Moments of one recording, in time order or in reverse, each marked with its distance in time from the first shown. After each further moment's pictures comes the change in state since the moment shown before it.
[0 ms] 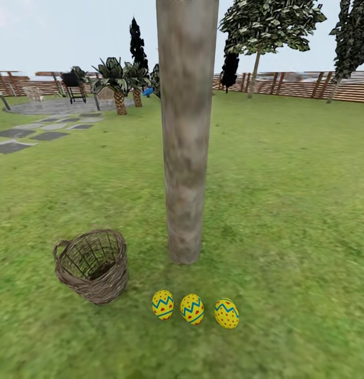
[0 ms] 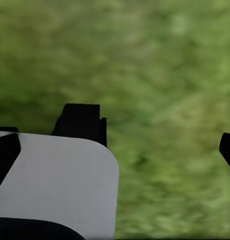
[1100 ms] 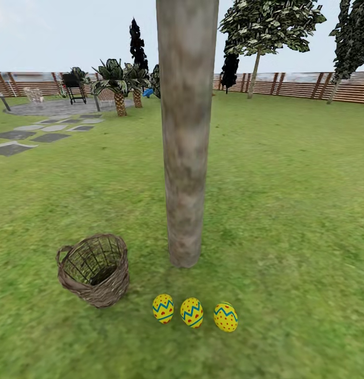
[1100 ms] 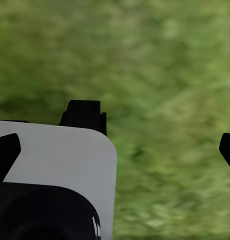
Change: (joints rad) left arm 0.003 0.018 0.003 0.006 0.006 -0.001 0.000; right arm 0.001 0.000 -0.001 0.000 -0.003 0.000 0.000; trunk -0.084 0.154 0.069
